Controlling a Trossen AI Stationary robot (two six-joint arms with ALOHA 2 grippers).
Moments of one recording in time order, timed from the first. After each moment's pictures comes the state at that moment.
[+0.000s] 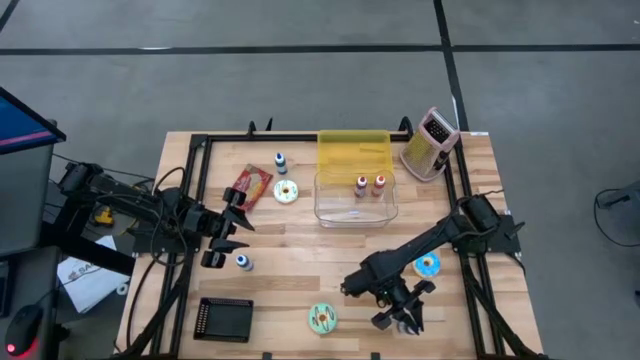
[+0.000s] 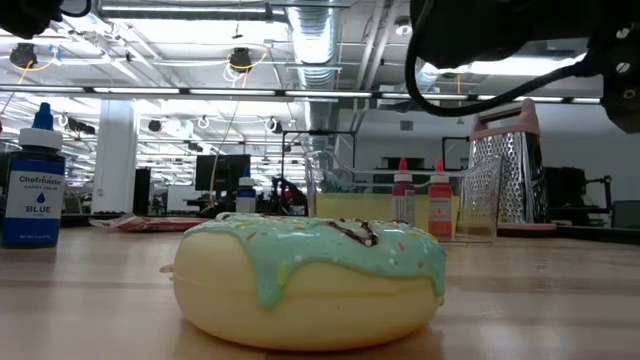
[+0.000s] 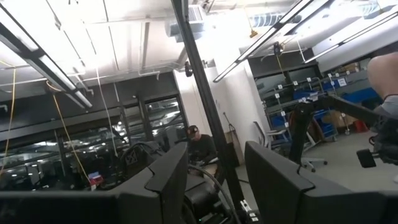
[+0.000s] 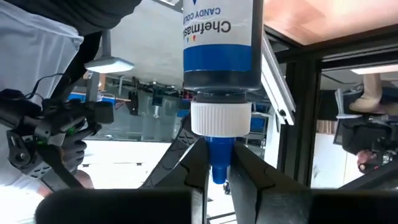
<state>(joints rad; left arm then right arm) -0.27 0.83 0.34 0.97 0.13 0.25 0.45 2.02 1.34 -1.19 -1.20 1.12</state>
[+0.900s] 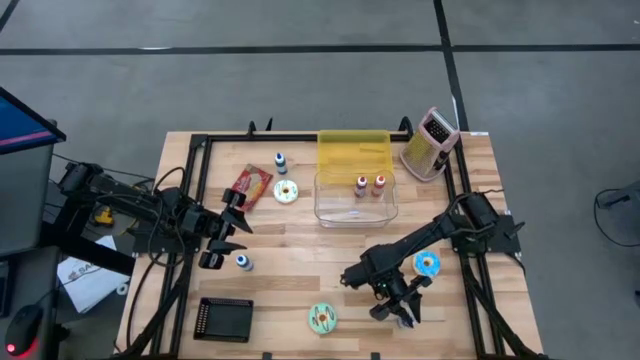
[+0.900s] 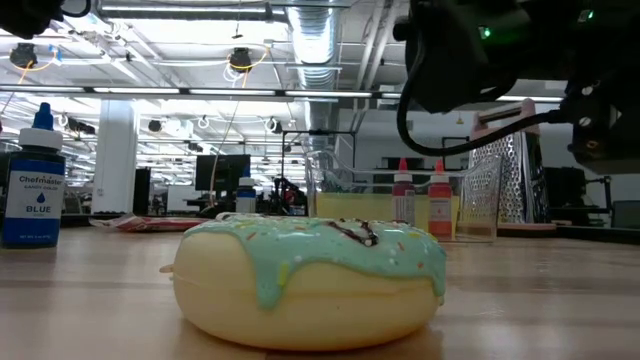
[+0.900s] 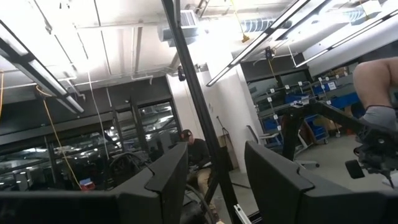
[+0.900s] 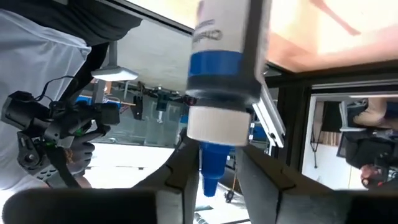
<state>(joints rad) -0.27 0.83 0.34 0.98 0.17 0.25 0.40 2.02 1.25 -1.10 -1.17 1.07</state>
